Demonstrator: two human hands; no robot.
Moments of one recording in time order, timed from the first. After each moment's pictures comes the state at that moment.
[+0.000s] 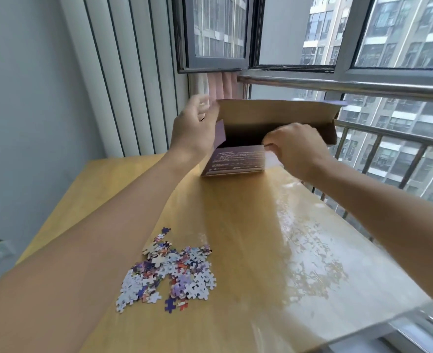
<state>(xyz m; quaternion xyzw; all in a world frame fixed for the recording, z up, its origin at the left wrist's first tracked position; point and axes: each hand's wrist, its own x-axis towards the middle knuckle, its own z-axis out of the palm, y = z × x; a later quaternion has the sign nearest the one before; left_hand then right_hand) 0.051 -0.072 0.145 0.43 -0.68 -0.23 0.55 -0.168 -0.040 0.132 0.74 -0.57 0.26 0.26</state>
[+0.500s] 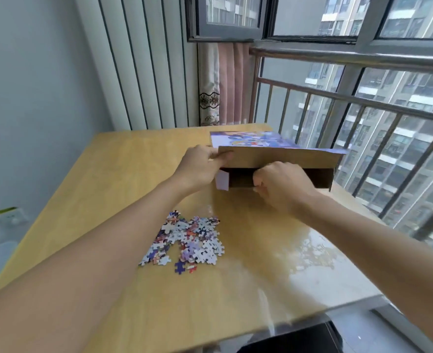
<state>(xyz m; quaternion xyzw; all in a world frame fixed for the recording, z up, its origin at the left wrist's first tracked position) 0.075 -0.064 0.049 0.45 -0.75 -0.28 0.39 -0.120 0.000 0.052 0.78 -0.61 0.07 0.14</state>
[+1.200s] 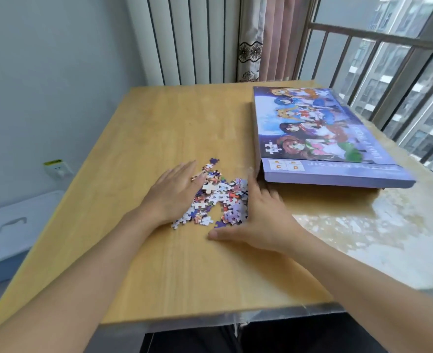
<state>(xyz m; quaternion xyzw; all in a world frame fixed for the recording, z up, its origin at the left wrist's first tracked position) 0.213 -0.004 -0.069 0.62 -0.75 -0.19 0.15 0.000 0.055 -0.049 0.74 -0.63 0.11 -0.21</state>
